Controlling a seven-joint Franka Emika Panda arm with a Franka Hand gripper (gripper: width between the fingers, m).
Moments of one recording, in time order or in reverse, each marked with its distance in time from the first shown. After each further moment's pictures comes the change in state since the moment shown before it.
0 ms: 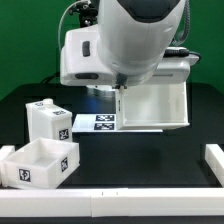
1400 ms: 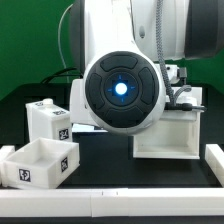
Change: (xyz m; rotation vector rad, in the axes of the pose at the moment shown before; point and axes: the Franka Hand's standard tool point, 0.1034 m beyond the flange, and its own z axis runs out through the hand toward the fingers) arm 0.045 -0.024 0.021 0.178 -0.180 0.113
